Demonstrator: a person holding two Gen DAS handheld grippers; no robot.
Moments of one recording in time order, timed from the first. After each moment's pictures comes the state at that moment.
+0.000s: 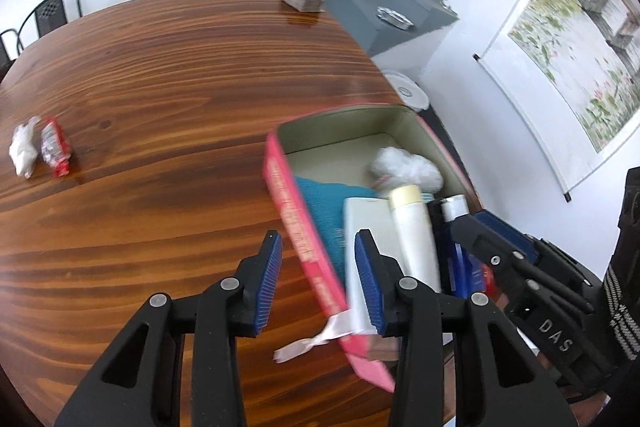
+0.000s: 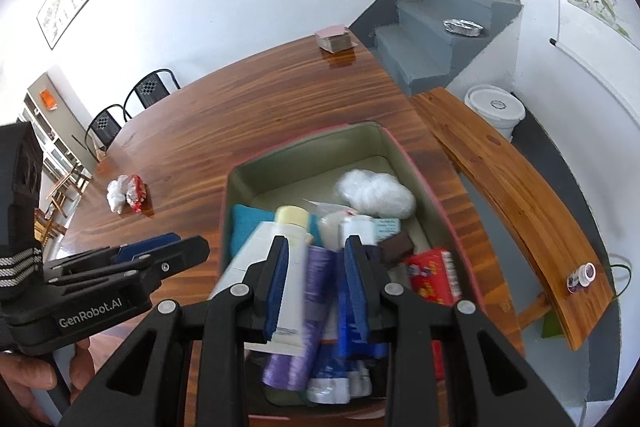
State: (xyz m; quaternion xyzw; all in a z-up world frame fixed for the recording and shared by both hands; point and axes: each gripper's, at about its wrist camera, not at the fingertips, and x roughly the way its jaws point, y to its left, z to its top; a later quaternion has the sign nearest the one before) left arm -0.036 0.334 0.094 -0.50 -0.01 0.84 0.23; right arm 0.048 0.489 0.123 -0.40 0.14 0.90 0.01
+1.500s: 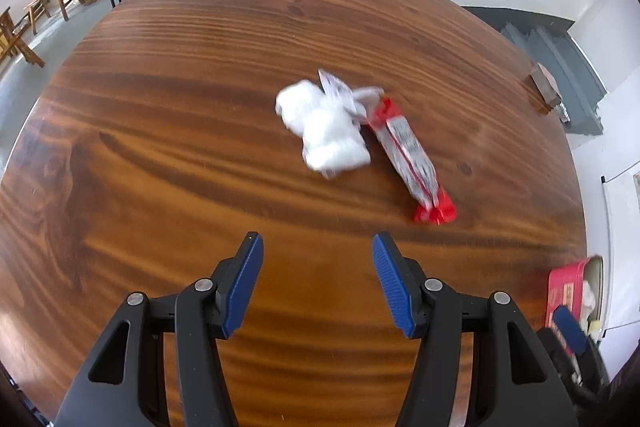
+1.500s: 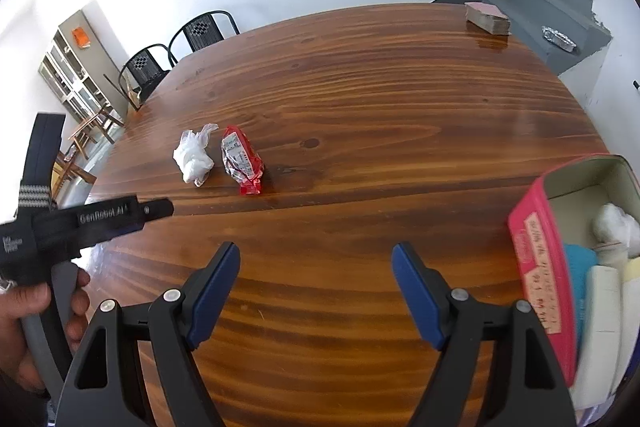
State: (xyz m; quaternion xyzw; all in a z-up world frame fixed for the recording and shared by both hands) left arm -0.161 0.032 0.045 -0.55 -0.13 0.83 0.00; right arm -0.071 0.261 0.092 -0.46 0.09 0.88 -0.07
